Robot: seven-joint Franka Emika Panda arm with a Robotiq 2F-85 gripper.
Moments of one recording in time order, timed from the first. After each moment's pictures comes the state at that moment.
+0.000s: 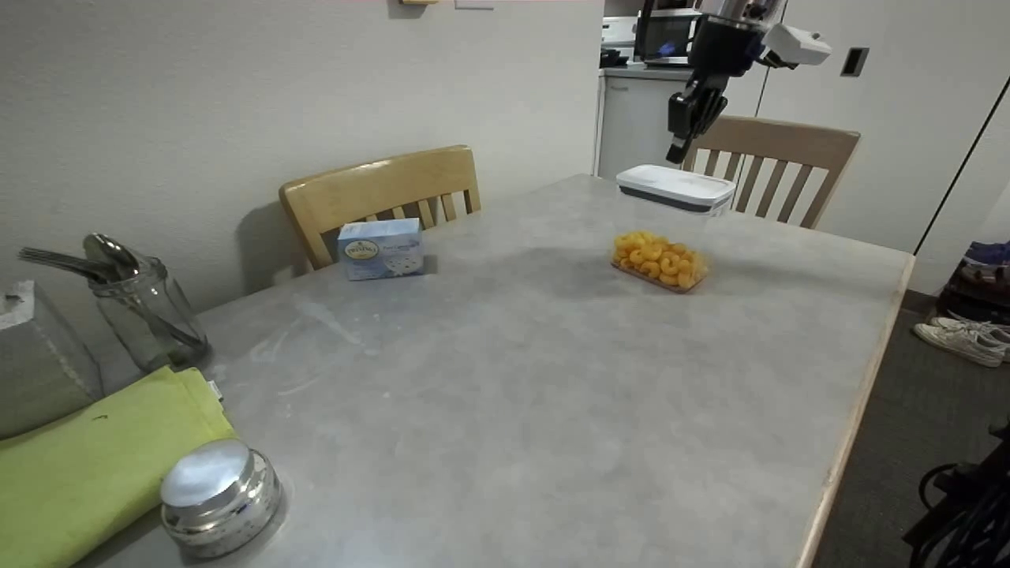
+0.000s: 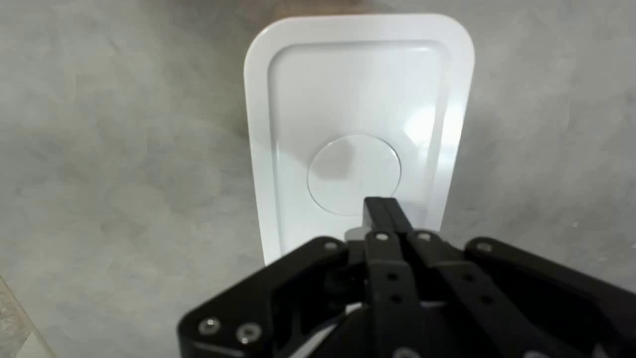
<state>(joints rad) -0.23 0.31 -0.10 -1.97 0.26 2.46 -0.48</state>
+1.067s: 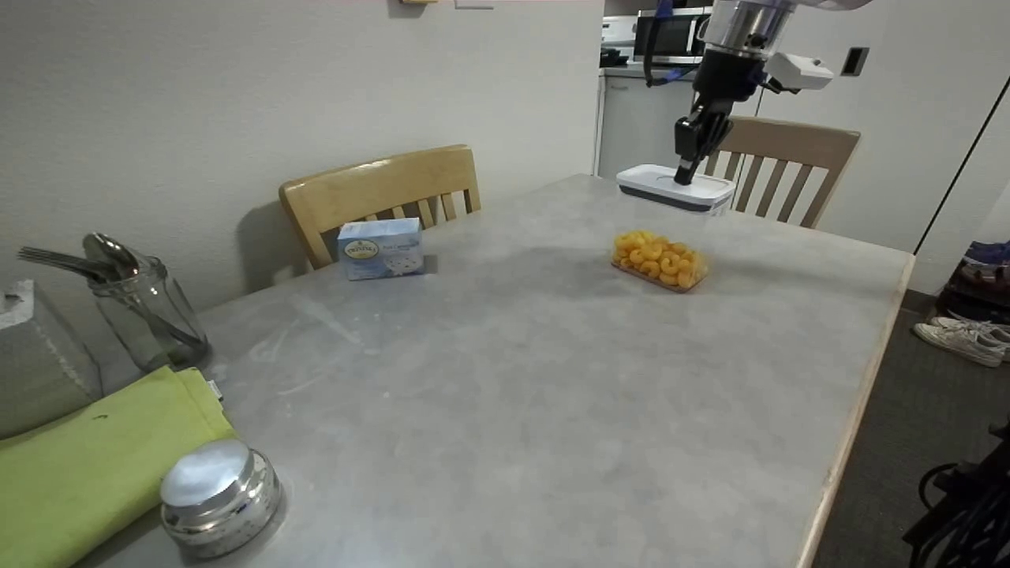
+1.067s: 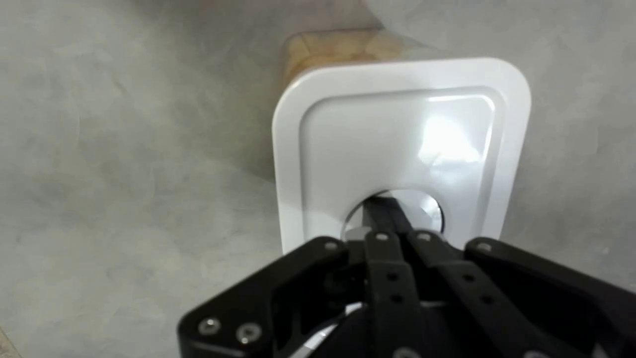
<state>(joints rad) -0.28 0.36 -0.08 -1.97 0.26 2.47 -0.48</state>
